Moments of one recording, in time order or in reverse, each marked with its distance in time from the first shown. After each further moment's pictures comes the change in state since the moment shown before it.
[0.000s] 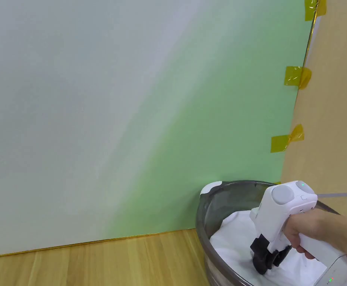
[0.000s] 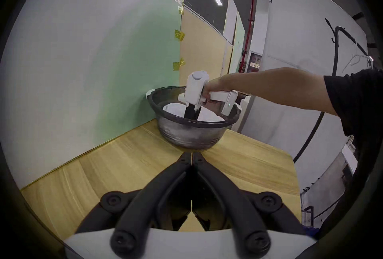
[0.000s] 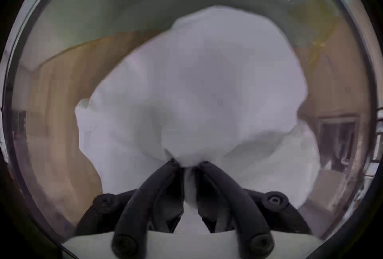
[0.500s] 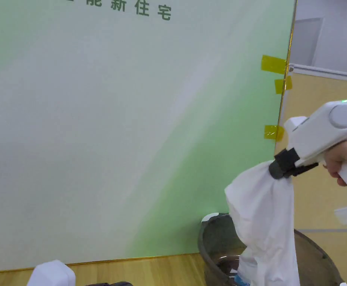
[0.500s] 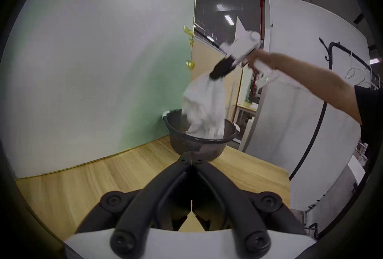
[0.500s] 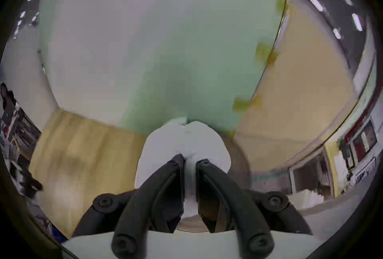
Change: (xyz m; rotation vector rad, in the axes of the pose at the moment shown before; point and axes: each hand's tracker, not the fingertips) left arm 0.059 -0.001 0.130 0.196 0.140 0.028; right arm -0.091 -0.131 0.376 0.758 -0.170 -0.016
